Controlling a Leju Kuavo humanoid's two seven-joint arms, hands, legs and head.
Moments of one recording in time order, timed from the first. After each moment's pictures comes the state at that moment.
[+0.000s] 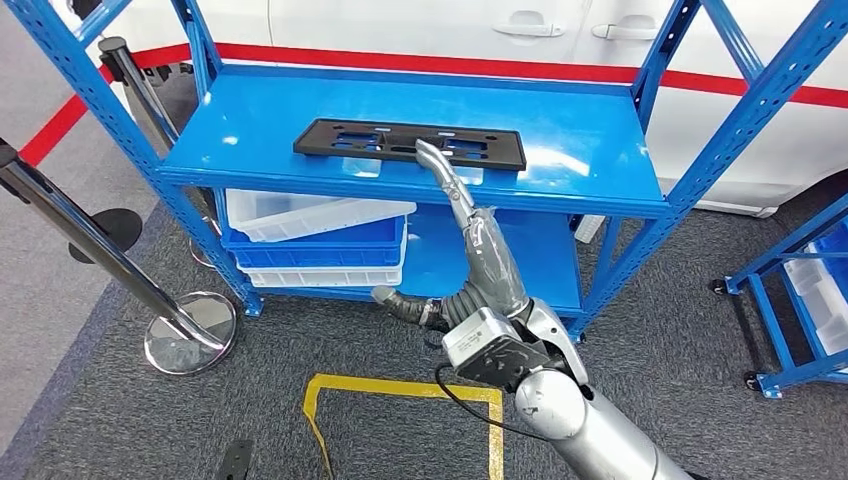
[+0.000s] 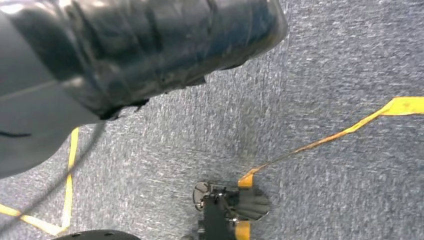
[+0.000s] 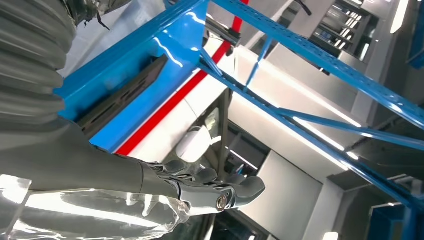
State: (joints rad) left arm -0.14 0.01 -0.84 -0.24 0.83 0.43 -0.20; right arm -0.47 -0.11 0.68 -1.69 0.21 -0.27 -0.10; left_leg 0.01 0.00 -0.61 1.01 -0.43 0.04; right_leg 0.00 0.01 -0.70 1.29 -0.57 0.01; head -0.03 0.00
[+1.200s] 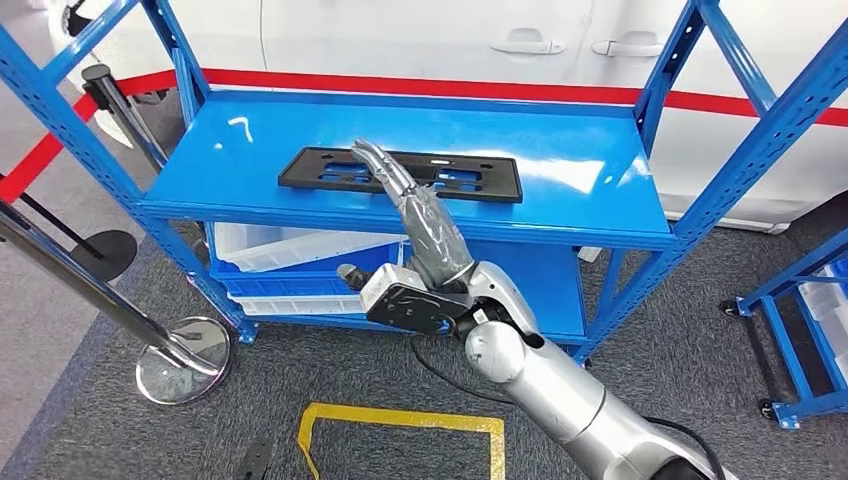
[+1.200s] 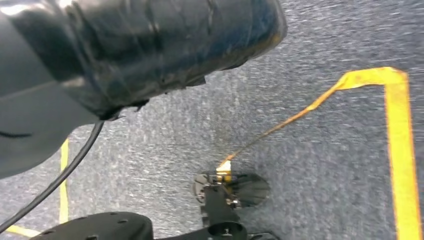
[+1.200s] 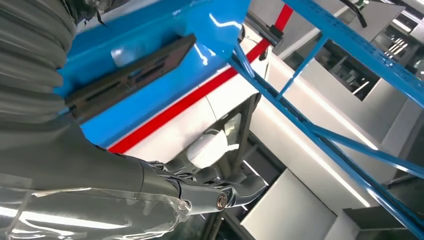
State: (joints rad) left arm -0.16 0.00 -0.90 -0.24 0.79 0.43 -0.15; right arm -0.67 0.01 0.74 -1.30 0.28 -0.24 -0.15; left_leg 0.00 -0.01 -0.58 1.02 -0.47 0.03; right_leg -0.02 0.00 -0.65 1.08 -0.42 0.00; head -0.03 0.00
